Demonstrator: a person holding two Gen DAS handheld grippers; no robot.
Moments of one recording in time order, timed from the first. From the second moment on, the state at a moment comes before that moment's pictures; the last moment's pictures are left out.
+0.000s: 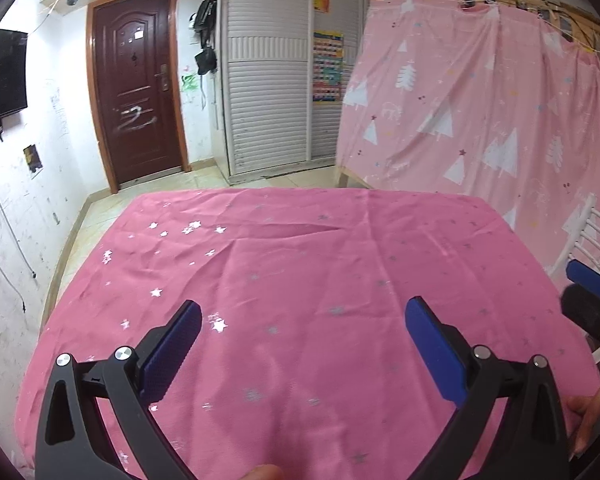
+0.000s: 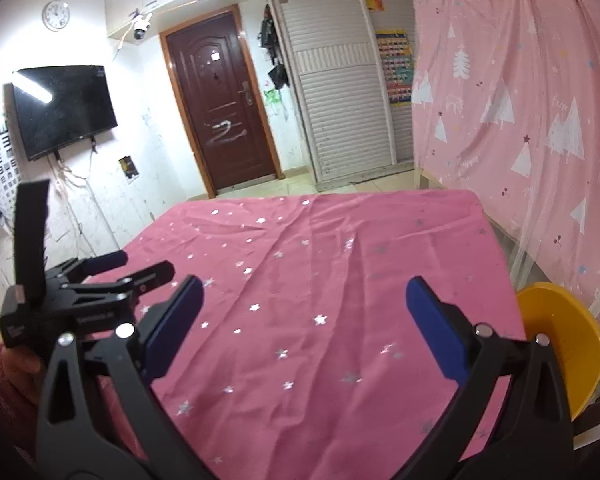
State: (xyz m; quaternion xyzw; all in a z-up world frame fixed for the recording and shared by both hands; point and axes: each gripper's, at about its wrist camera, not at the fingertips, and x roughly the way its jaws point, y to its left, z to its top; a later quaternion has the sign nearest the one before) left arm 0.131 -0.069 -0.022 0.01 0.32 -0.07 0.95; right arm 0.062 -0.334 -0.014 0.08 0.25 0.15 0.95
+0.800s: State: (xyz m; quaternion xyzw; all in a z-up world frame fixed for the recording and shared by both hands) left arm 0.134 -0.048 -0.029 -0.02 0.33 -0.07 0.94; right arm 0.053 -0.315 -0.025 0.05 0.25 0.15 0.96
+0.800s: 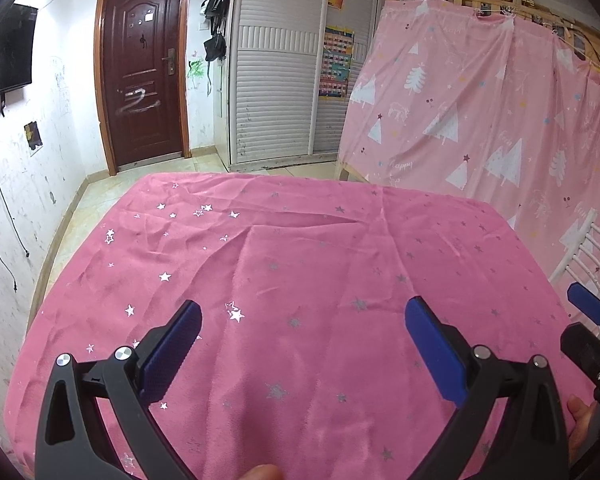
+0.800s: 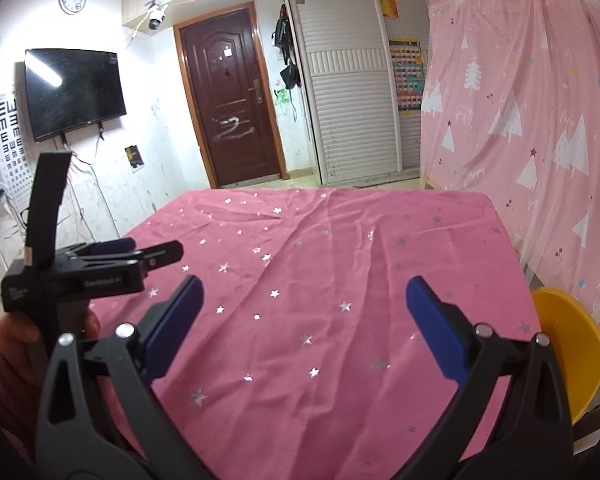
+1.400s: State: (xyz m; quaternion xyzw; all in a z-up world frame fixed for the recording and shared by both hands) left arm 0.134 -0.047 -0.030 -0.02 0.34 -0.07 0.94; right arm 0.054 -0.312 -0.026 0.05 0.25 0.15 0.96
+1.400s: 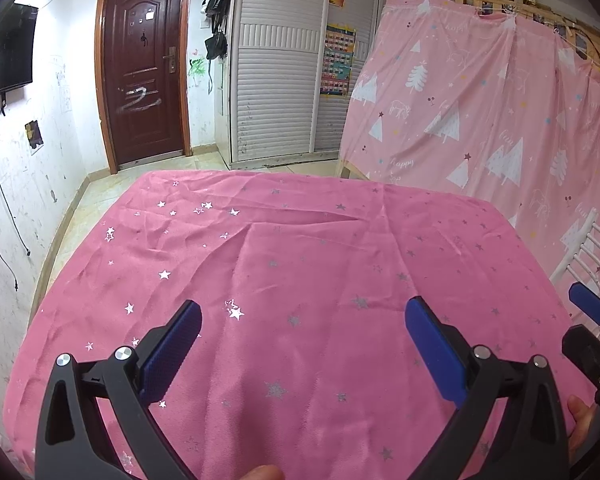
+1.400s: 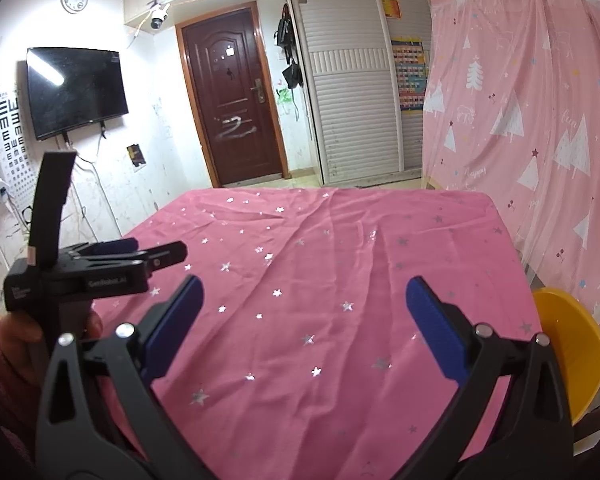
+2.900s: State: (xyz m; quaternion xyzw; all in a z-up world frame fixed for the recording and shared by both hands) left arm 0.130 -0.050 -0.032 -0.01 0.33 -0.07 0.94; right arm 0.054 -0.312 -0.026 0.05 0.25 0.15 0.95
